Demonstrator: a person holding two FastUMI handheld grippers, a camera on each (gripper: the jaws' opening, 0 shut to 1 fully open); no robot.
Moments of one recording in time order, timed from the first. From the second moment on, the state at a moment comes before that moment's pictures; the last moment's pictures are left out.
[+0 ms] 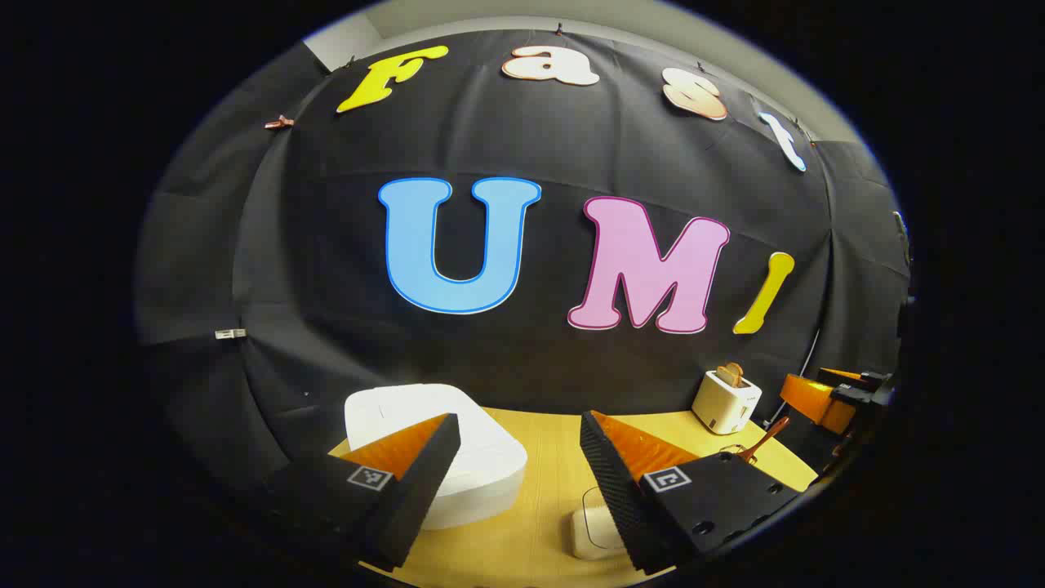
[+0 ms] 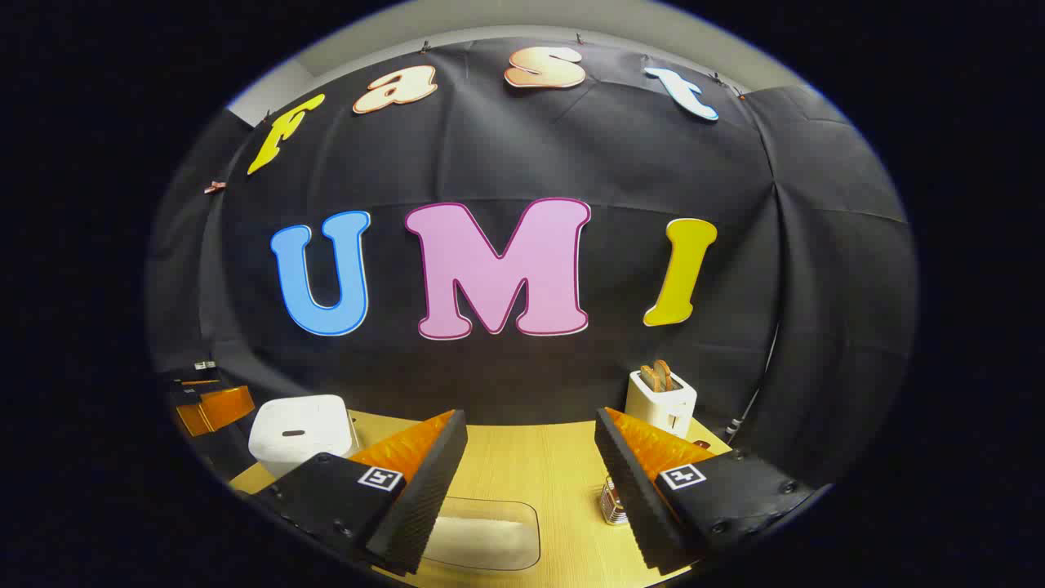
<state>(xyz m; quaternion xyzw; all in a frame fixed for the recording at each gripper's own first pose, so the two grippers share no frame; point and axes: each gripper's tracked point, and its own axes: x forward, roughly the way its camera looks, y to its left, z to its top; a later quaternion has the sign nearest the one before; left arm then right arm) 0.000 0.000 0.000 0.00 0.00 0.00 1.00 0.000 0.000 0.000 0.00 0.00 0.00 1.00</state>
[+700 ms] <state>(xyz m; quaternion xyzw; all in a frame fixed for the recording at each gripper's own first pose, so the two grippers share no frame) 0.003 0.007 -0.003 0.02 0.00 0.00 1.00 -0.006 -0.013 -0.012 0.00 0.02 -0.01 1.00</state>
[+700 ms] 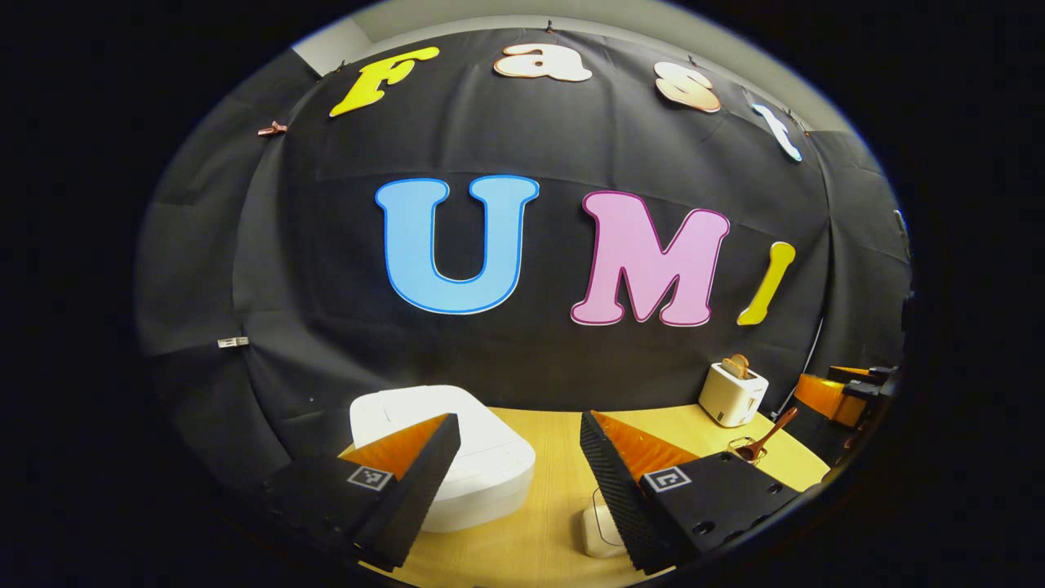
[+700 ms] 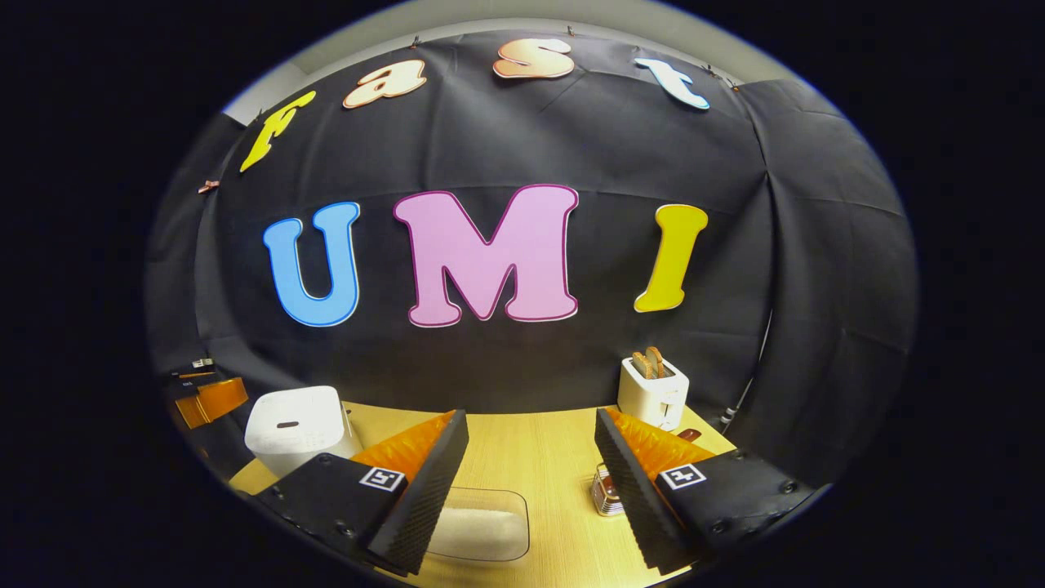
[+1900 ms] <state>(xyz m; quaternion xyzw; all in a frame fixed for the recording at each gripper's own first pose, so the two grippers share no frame) 0.121 0.095 -0.031 0.02 0.09 0.01 1.00 -0.032 -0.053 -0.027 0.00 0.05 -0.07 1.00</state>
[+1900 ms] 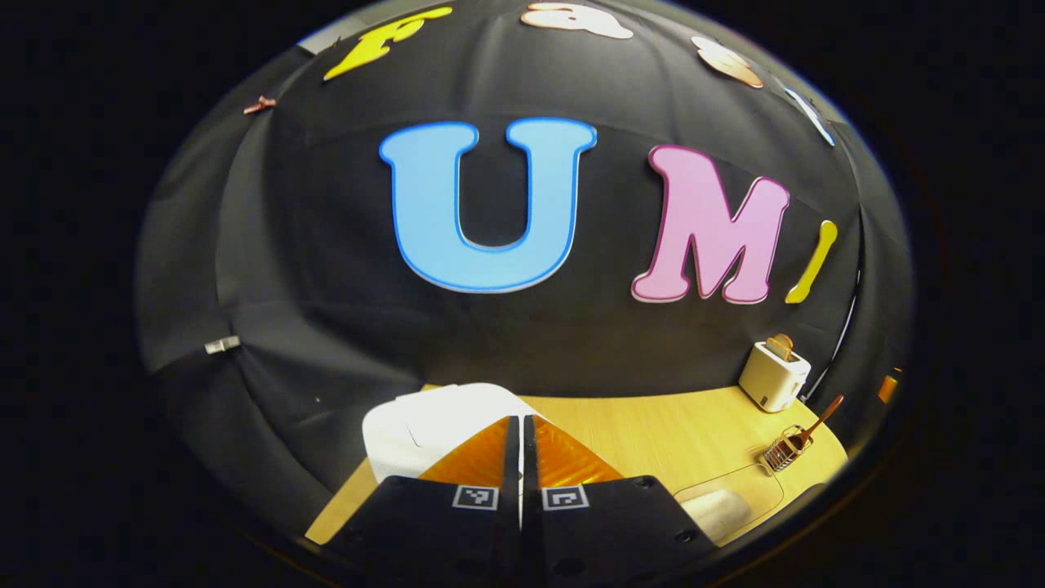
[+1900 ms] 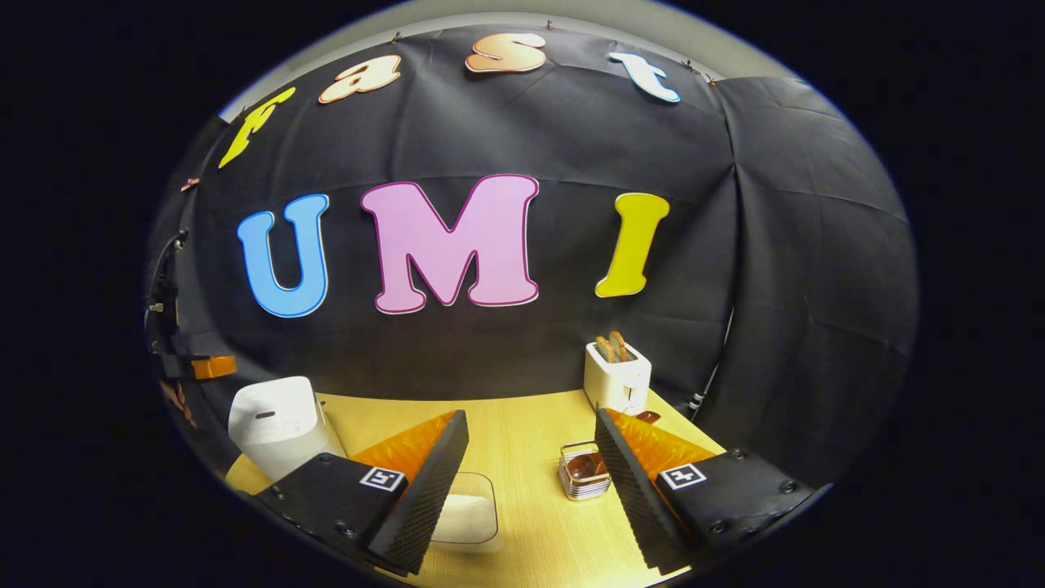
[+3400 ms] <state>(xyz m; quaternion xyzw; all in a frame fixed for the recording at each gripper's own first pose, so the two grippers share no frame) 0.138 0.114 -0.031 0.06 0.10 -0.01 0.99 -0.085 -0.011 -0.067 0.03 0.09 -0.11 0.99</state>
